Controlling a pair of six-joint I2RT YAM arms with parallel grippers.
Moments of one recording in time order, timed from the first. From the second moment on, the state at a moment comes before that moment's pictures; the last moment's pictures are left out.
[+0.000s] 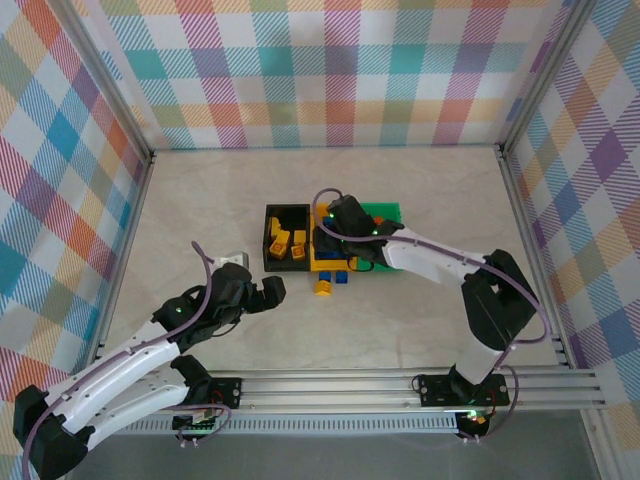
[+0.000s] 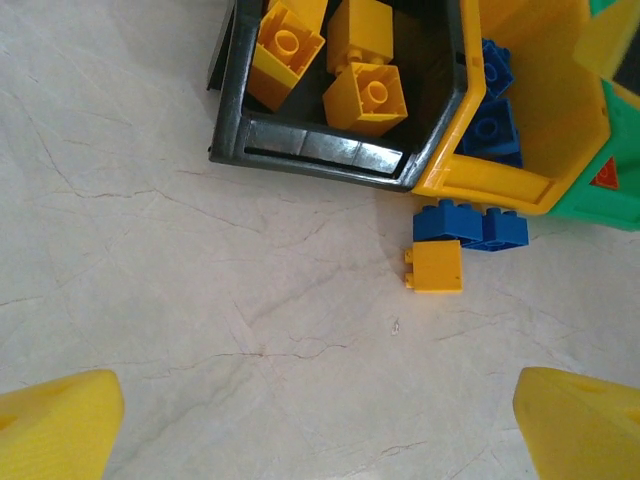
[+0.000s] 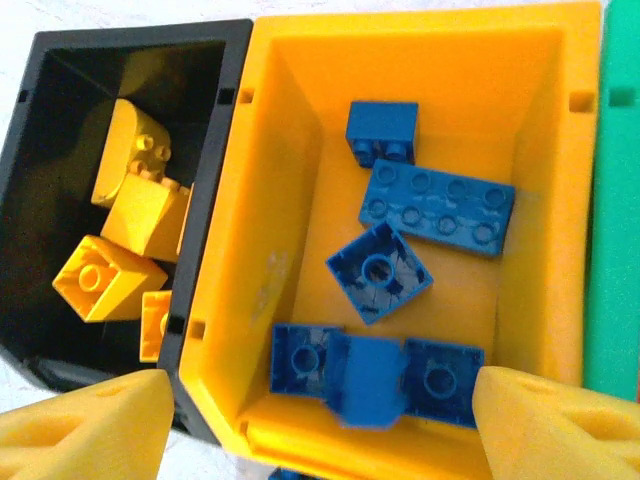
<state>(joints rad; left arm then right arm) -0.75 0.77 0.59 -0.61 -0.19 -0.84 0.78 1.66 1.18 -0.36 0.15 0.60</state>
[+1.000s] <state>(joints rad) -0.75 0.76 0.57 -0.62 -0.20 -0.84 0.86 1.68 0.92 -0.26 0.22 0.75</state>
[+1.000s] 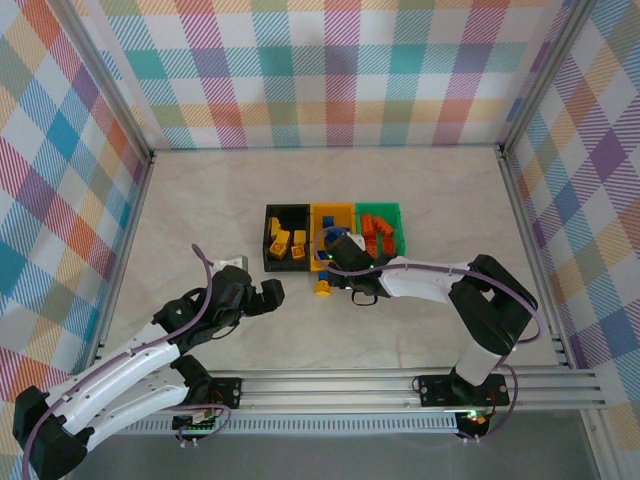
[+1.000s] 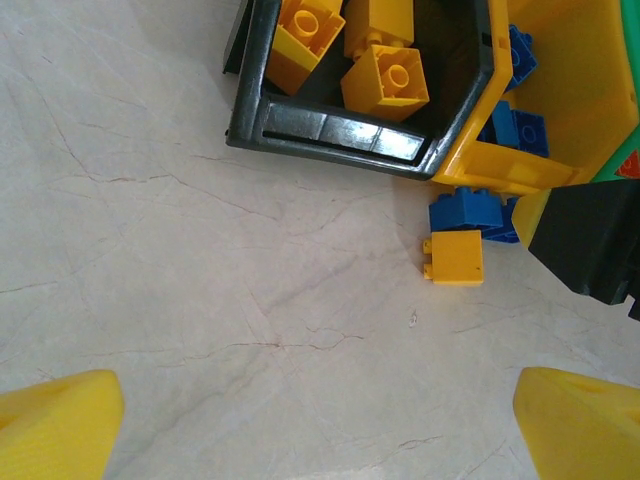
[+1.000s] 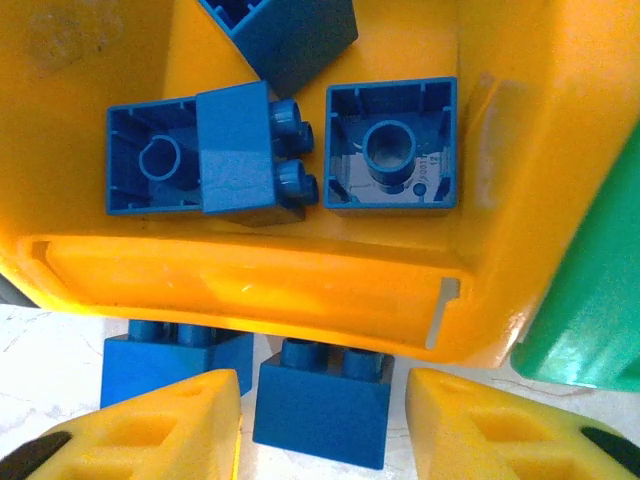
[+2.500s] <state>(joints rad) -0.91 1.60 0.74 -0.12 -0.22 -0.72 0.68 1.42 1.07 -0.34 0.02 0.63</state>
